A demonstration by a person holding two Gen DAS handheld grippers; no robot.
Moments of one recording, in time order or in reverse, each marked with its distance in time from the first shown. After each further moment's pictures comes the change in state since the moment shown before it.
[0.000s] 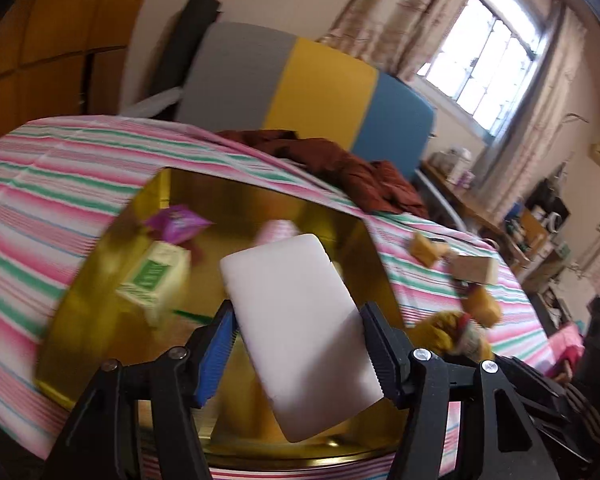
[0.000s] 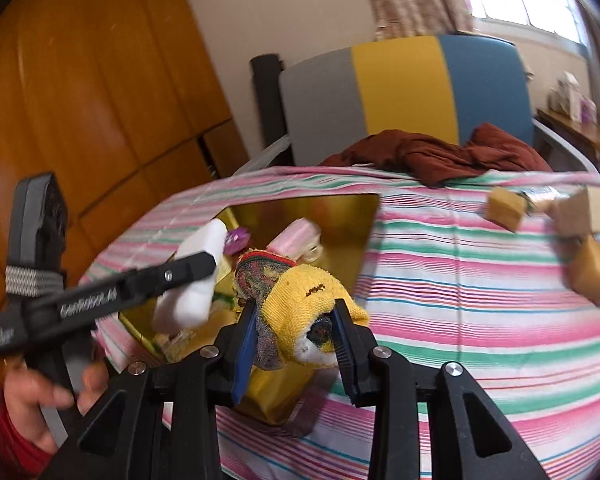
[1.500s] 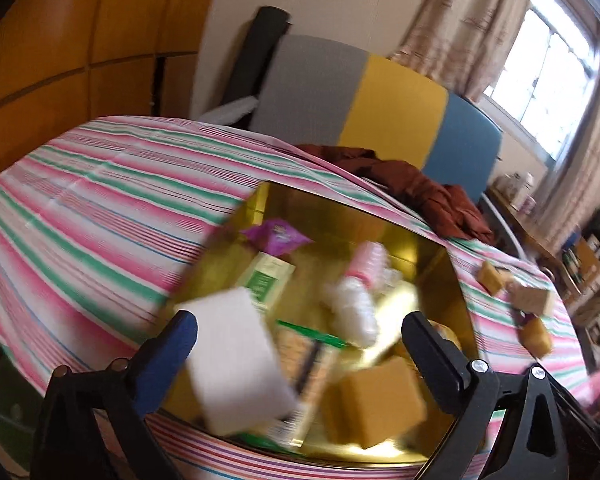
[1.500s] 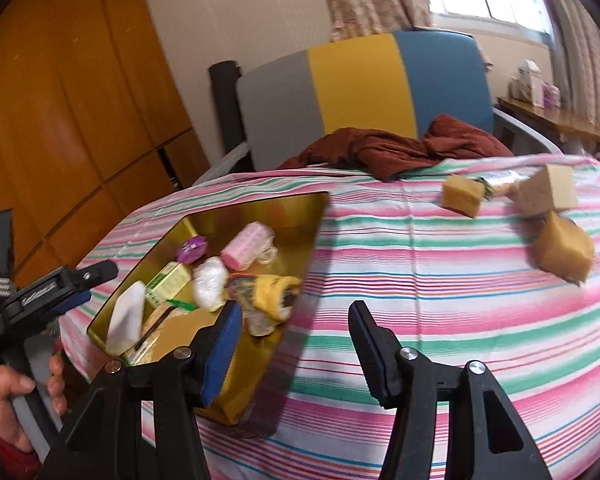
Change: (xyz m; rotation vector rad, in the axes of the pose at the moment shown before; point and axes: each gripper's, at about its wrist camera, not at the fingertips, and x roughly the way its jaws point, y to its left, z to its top) left arm -0.015 0.022 0.003 -0.059 -0.041 0.199; right arm -0.008 -0.032 -0.004 0.118 -0.029 -0.138
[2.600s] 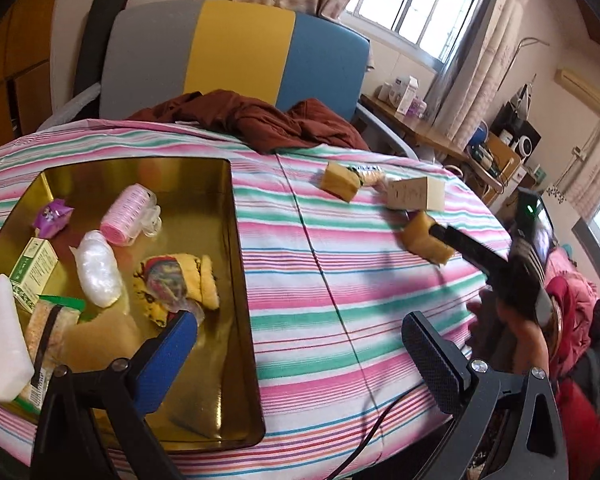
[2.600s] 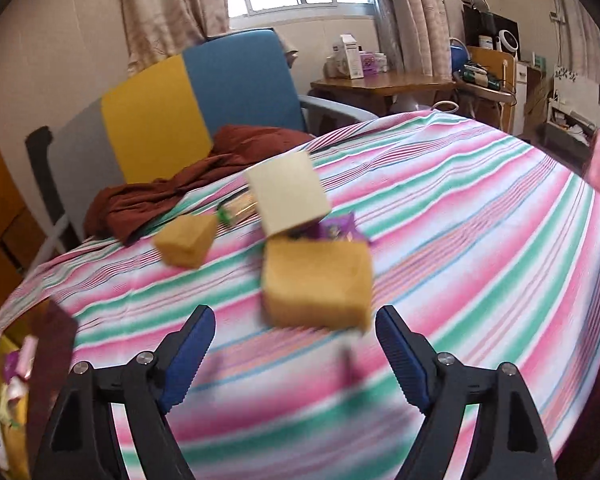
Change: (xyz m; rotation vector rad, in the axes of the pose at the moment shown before) left arm 0.015 -0.174 -0.050 0.290 0.196 -0.293; right arm 0.002 -0.219 0.039 0.326 -0.055 -0.511
